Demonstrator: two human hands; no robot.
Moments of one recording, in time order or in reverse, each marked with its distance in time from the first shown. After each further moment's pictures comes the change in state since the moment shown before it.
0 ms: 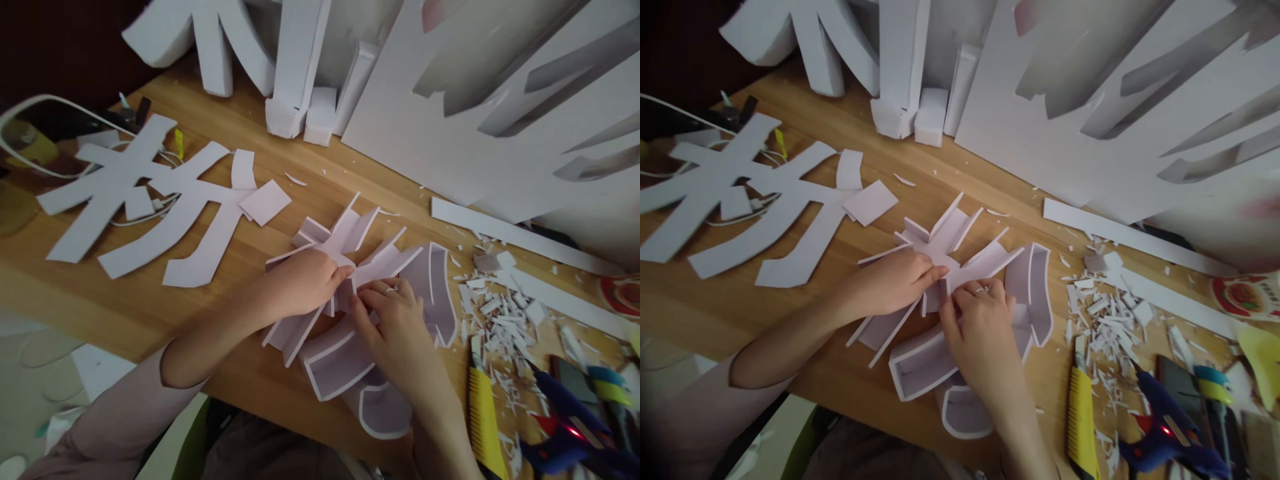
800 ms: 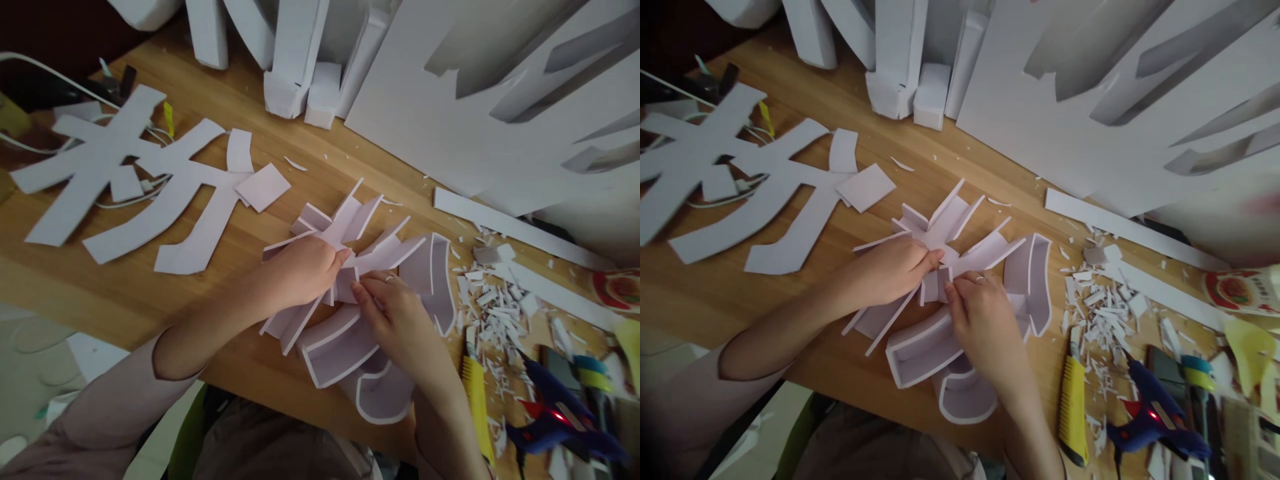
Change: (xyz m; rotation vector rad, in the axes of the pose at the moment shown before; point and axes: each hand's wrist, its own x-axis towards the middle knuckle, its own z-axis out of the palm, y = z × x) left_hand -0.002 0.004 -0.001 0.031 -0.012 -0.029; right_hand 0.006 0.008 -0.003 0.192 -0.094 -0.072
